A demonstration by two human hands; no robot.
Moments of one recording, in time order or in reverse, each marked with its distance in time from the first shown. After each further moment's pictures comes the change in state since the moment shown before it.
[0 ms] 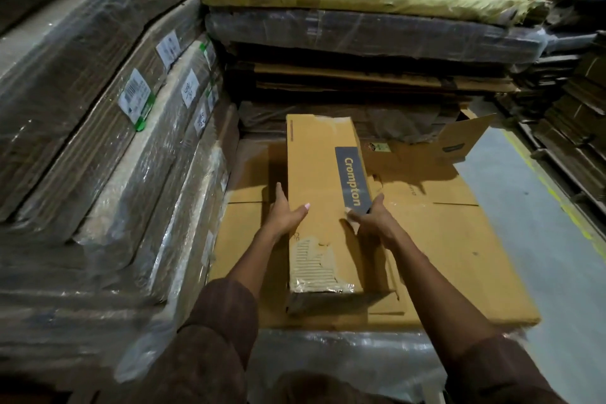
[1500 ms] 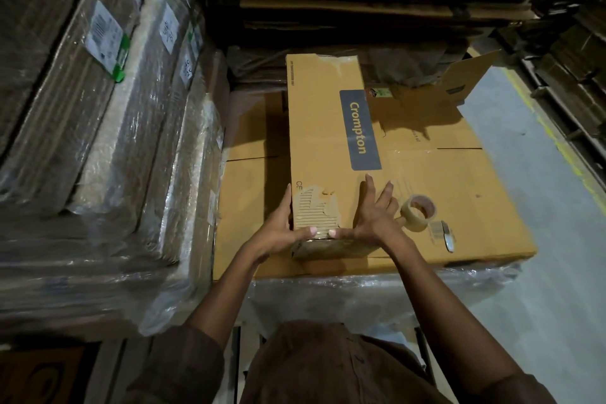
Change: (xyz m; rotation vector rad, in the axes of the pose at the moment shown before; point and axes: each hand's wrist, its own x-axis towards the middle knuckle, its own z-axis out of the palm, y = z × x) left_hand -0.082 -0.084 -0.010 -0.004 -0.415 0.138; right_hand -0.106 0.015 0.064 -0.608 -0.023 0.048
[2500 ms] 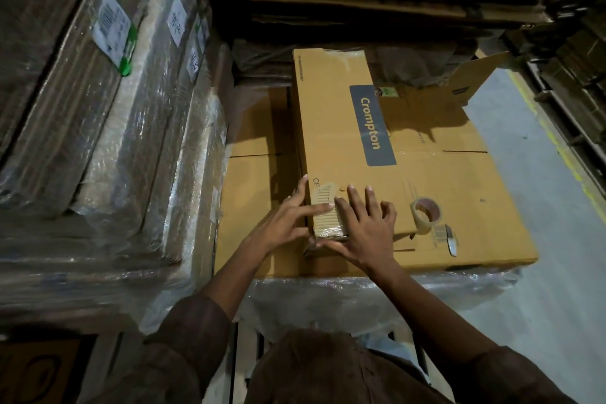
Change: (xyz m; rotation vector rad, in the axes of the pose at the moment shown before) left_hand 0.030 -0.017 -0.019 0.736 0.019 0.382; right_hand 0.001 0.006 0.055 -0.421 0.491 -0.453
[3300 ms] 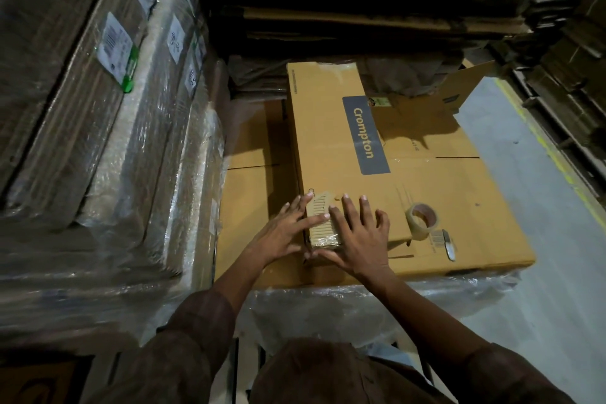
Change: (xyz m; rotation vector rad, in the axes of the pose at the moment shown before) left_hand 0.001 -0.024 0.016 0.221 0.016 0.109; right_hand -0.003 -0.007 0.010 -0.073 0.023 0.008
